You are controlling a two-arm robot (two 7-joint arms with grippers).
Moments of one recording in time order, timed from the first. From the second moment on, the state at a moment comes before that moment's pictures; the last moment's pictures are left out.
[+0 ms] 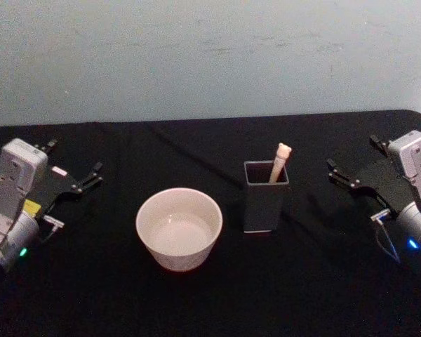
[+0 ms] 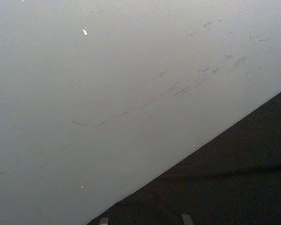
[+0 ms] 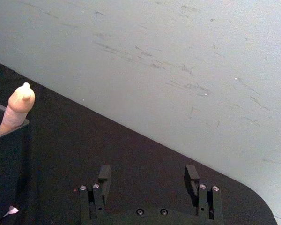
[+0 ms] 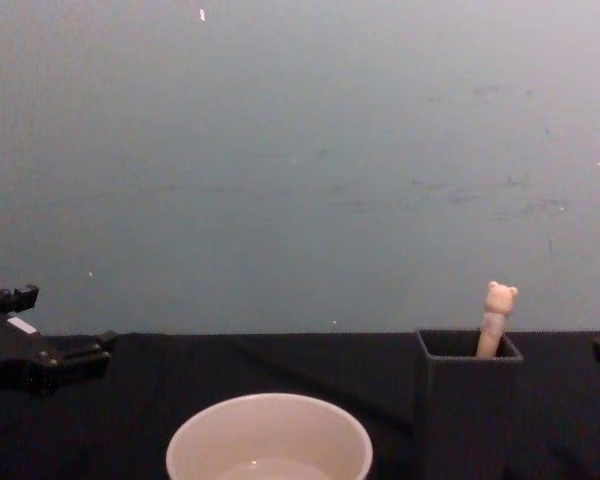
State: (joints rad) left arm -0.20 0.60 0.45 -1.41 -0.25 -0.12 0.03; right arm 0.20 0.60 -0.45 -1.41 0.25 -0.12 -0.03
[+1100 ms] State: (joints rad) left arm -0.20 0.60 0.45 -1.41 -0.25 -0.12 0.03; right arm 0.20 0.60 -0.45 -1.41 0.25 -0.12 -0.03
